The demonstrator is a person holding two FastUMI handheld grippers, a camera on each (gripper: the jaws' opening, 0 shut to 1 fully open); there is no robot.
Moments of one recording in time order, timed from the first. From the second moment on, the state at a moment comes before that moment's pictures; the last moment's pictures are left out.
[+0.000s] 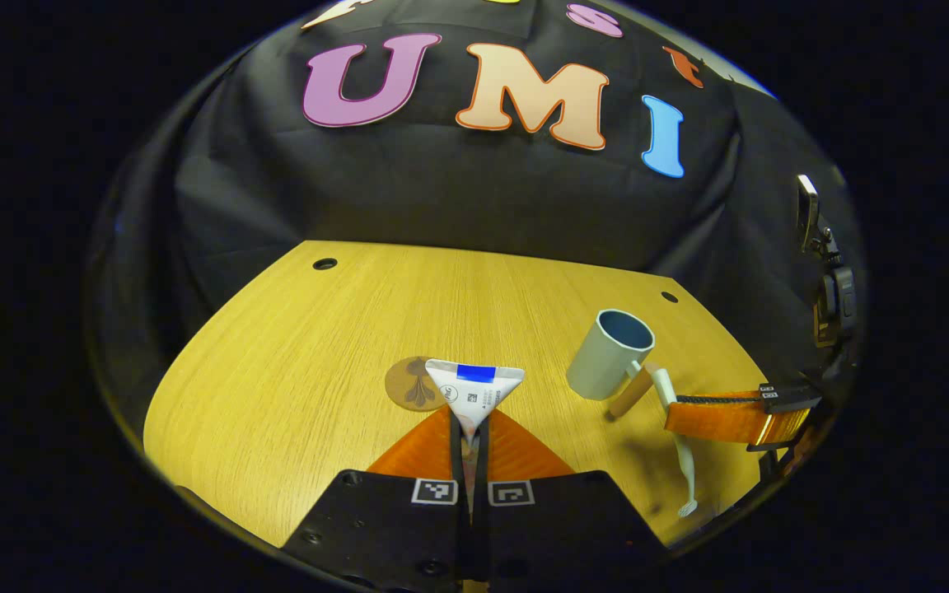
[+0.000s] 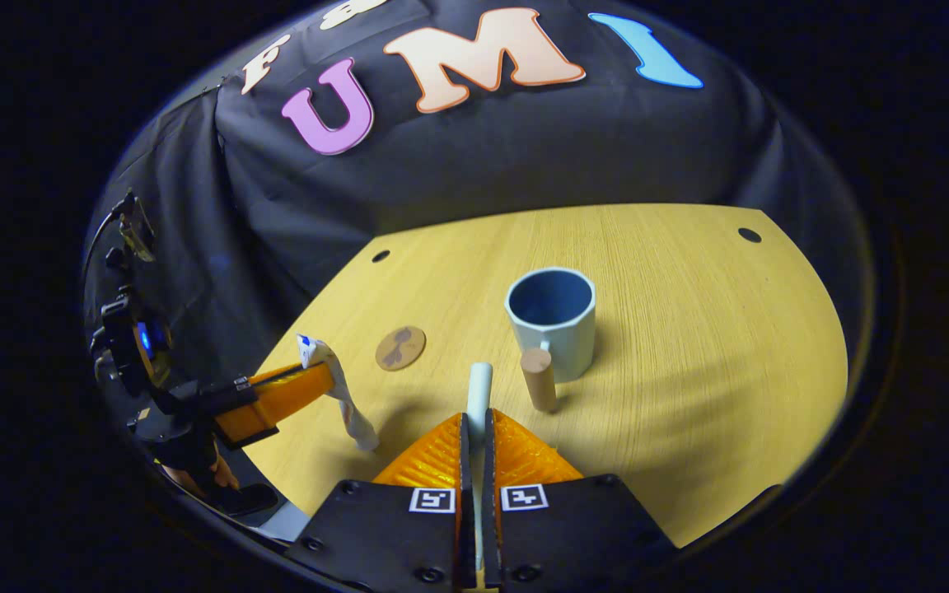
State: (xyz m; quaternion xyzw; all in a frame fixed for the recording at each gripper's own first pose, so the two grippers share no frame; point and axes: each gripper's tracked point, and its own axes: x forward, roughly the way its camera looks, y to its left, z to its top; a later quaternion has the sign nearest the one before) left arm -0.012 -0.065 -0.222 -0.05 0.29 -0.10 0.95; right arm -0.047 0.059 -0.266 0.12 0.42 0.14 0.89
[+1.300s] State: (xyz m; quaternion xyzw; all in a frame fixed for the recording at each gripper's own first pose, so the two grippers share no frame) left arm -0.007 -0.078 -0.174 -0.04 0.29 -0.09 0.95; right arm 0.153 0.013 -0.191 0.17 0.20 0.08 0.96
